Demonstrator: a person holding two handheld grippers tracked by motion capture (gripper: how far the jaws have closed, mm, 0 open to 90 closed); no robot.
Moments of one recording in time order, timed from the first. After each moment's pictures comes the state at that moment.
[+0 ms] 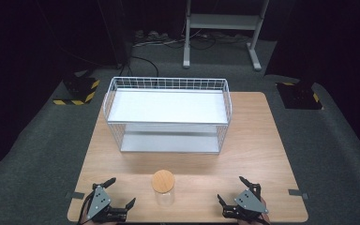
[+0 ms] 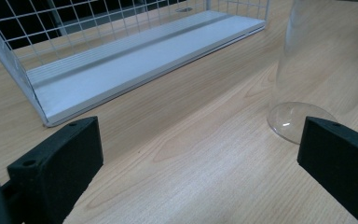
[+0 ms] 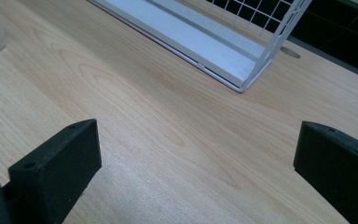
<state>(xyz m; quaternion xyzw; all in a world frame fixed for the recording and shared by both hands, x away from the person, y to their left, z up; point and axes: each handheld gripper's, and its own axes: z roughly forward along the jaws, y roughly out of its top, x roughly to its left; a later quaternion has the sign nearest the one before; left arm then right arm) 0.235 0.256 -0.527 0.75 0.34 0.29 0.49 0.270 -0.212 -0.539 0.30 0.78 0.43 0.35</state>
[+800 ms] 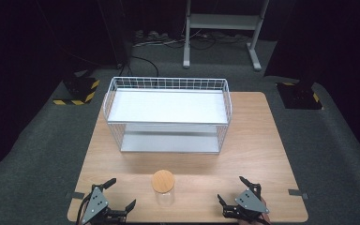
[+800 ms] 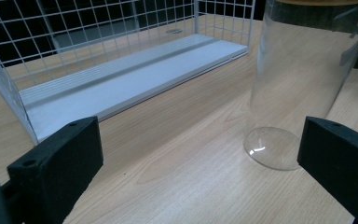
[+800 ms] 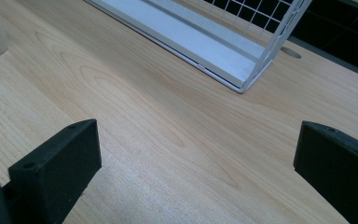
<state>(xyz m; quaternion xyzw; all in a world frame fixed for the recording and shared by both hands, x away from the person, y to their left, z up) 0.226 0.247 -0.510 0.74 0.33 0.28 0.52 0.270 -0.213 -0.539 0.31 0.78 0.43 0.34</state>
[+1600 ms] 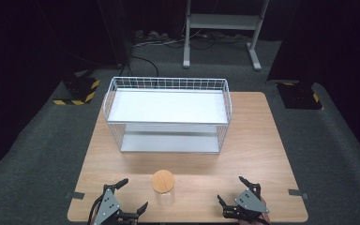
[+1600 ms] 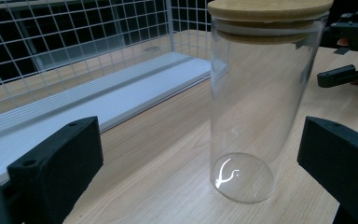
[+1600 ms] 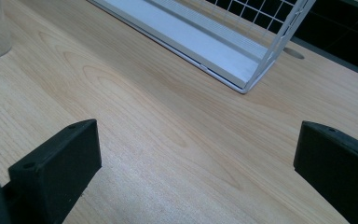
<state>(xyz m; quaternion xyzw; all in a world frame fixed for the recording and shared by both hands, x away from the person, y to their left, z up) 0.224 0.214 -0.502 0.74 0.30 0.28 0.54 0.270 -0.213 -0.539 0.30 0.78 0.43 0.34</state>
